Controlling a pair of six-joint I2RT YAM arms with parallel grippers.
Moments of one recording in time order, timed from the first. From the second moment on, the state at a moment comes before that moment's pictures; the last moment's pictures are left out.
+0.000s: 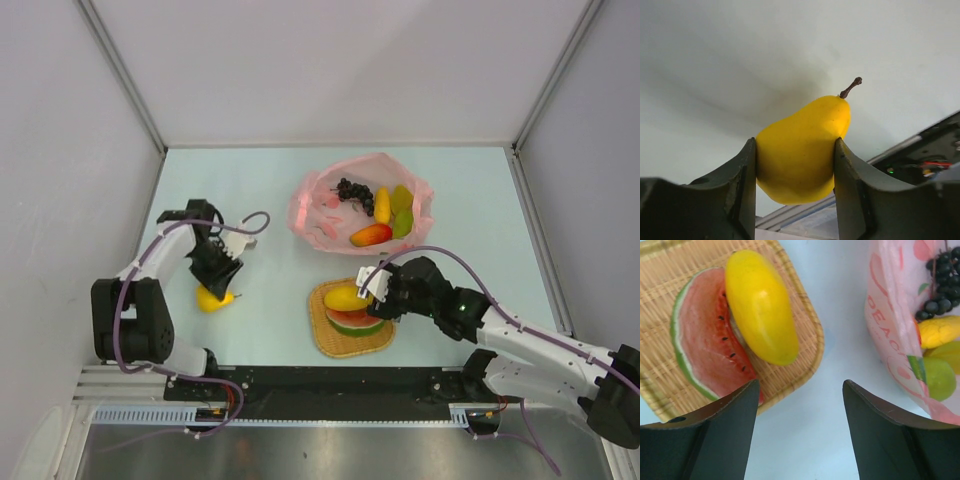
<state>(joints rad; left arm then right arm) 0.00 1.47 0.95 -1.05 0.10 0.76 0.89 0.92 0.58 -0.29 -0.04 -0.55</state>
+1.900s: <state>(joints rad) -0.41 1.42 0.66 -0.20 0.54 -0.88 0.67 0.88 0.55 -0.23 0.03 -0.48</state>
